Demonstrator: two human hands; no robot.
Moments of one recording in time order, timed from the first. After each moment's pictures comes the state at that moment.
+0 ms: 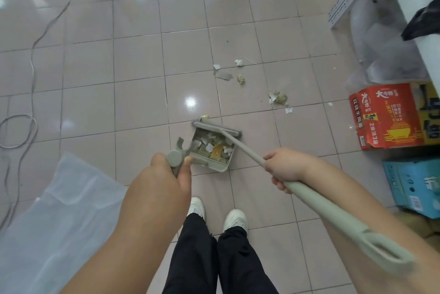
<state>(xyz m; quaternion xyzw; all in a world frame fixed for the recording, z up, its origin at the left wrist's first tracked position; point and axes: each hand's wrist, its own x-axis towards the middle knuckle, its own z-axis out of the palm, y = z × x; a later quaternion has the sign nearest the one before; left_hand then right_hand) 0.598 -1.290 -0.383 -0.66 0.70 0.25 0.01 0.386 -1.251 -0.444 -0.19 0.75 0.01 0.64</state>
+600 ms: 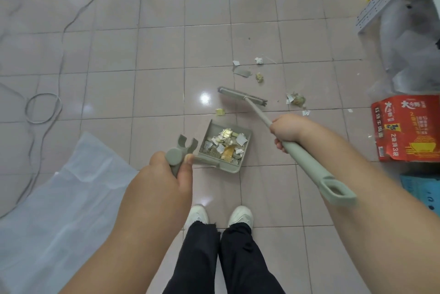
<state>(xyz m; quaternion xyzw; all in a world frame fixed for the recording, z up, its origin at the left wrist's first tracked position) 0.631 -1.270 -0.370 -0.70 0.66 0.27 -0.03 0.387 -1.307 -0.466 -0.23 0.79 -0.04 0.57</state>
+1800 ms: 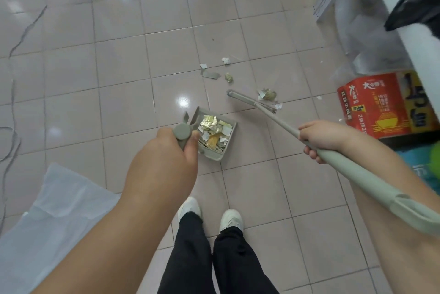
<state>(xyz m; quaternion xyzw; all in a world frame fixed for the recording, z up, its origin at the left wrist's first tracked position) 0.545 -1.320 -0.387 -0.61 0.75 0.25 0.01 0.287 -1.245 -0.444 -0.09 0.83 -0.10 0.55</state>
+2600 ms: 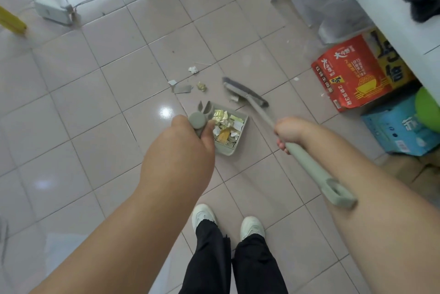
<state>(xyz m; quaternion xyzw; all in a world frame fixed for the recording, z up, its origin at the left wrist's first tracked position) 0.437 -1.398 -0.384 -0.51 0.82 0.26 0.09 0.251 -1.292 -0.513 0.02 0.82 -0.15 0.55</state>
